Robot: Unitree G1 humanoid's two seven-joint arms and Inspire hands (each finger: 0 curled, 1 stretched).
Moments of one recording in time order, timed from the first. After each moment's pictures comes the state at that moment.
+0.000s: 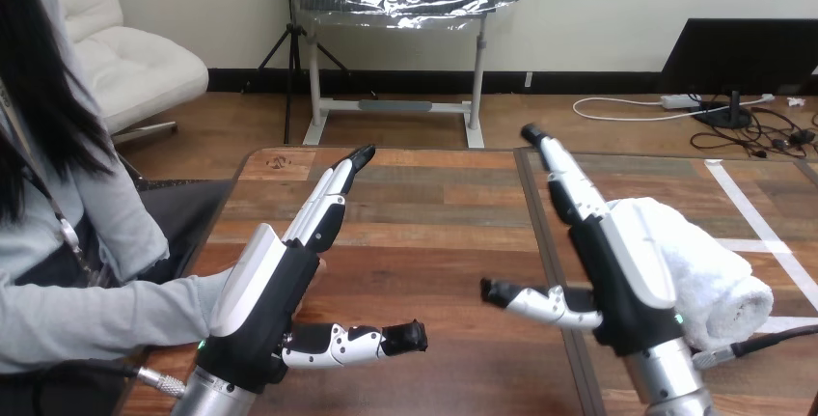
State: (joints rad) left arm -0.10 0.31 -0.11 0.65 0.50 -1.10 0.25; right arm -0.28 -0.36 0.19 0.86 -0.63 -0.96 -0.60
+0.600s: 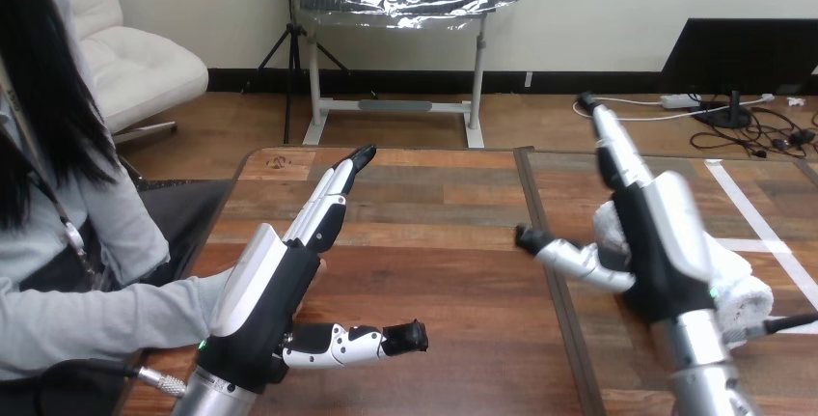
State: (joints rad) left arm -0.10 0.31 -0.11 0.65 0.50 -1.10 0.25; right arm -0.28 -0.38 0.11 0.76 -0.53 -0.75 -0.51
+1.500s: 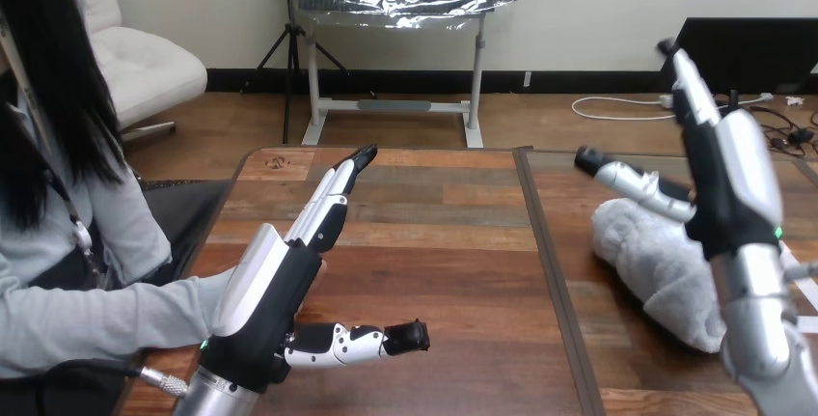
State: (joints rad) left arm -0.10 0.30 -0.11 0.65 0.51 -1.10 0.25; right arm -0.37 -0.44 0.00 0.64 -0.39 -0.50 -0.33
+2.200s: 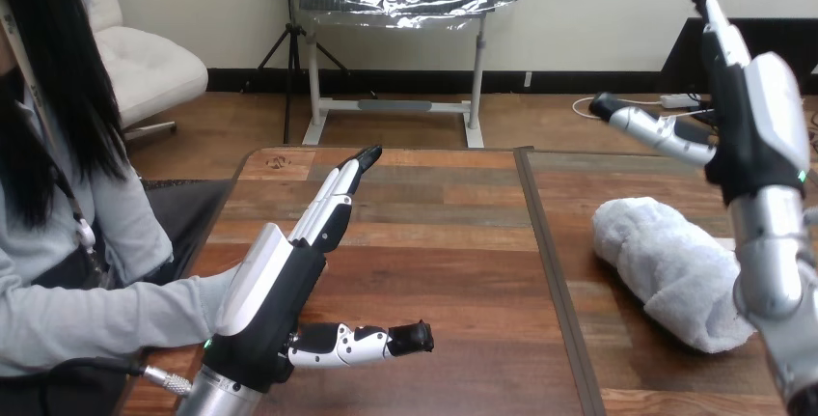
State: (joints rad) left arm -0.11 0.30 -0.11 0.65 0.52 -1.10 0.26; right arm -0.54 -0.48 0.00 0.75 -0.40 -0.38 -0.31
